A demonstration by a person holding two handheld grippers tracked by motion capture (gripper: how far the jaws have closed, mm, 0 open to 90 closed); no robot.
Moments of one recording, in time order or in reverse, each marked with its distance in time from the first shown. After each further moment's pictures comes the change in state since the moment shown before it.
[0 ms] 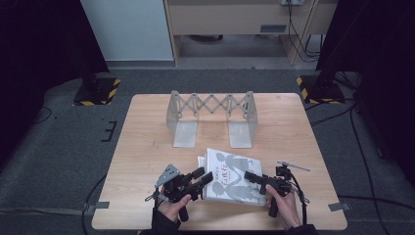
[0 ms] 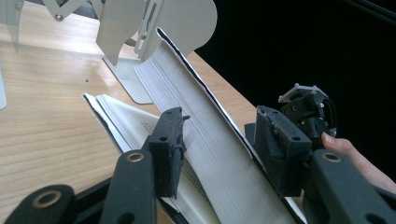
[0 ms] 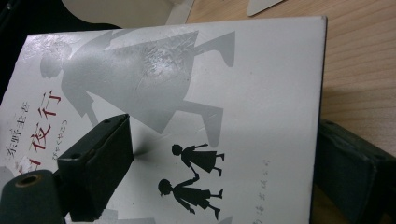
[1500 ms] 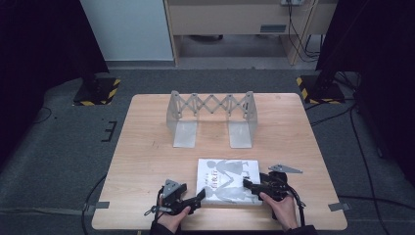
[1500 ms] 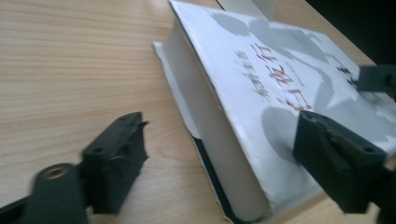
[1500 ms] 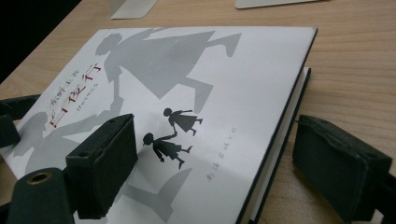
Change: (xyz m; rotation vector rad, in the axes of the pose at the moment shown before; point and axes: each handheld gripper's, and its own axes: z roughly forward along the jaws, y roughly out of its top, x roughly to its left) left arm 0.023 -0.063 -0.003 0.183 0.303 -0.014; right arm 0.011 -0.014 0.005 0.031 -0.198 -0.385
